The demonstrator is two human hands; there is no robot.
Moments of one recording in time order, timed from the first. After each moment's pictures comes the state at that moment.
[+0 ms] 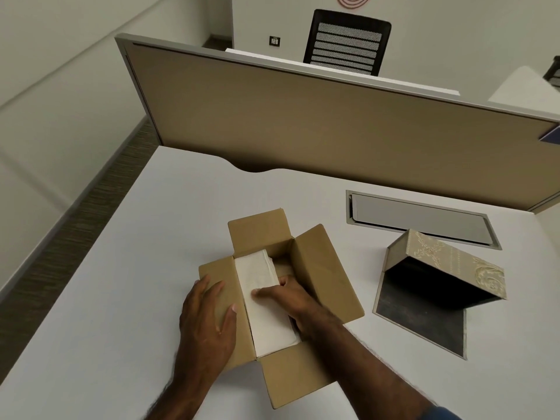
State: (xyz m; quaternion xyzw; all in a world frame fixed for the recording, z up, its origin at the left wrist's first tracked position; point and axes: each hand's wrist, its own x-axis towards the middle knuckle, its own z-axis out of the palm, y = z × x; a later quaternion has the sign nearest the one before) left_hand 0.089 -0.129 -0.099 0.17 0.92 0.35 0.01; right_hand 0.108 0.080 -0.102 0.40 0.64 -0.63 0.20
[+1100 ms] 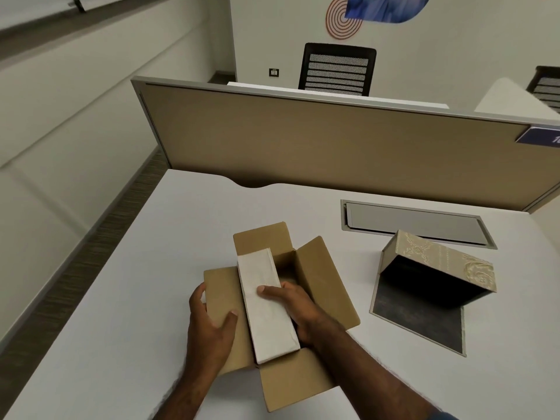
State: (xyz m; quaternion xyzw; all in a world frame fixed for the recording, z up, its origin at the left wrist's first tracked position) left_hand 0.109 -0.117 -0.062 -0.02 0.85 0.51 0.10; right_hand 0.144 0.075 -0.069 0.33 0.50 -0.79 0.14
